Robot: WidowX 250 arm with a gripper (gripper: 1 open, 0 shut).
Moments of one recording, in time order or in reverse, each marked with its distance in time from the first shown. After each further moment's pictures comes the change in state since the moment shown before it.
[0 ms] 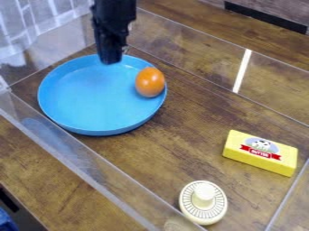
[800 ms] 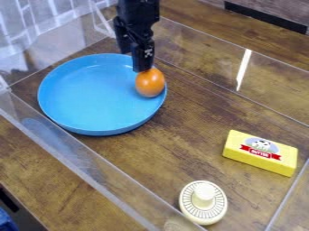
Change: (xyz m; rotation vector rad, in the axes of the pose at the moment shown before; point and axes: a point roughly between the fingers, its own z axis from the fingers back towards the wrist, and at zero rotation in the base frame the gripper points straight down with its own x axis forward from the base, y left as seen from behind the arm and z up) arm 0.032 -0.008 -0.014 0.030 -0.099 -0.086
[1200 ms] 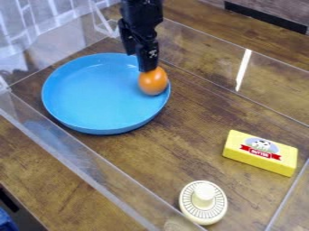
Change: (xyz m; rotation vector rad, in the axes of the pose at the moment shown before) arm 0.008 0.001 -0.004 0.008 -0.048 -0.007
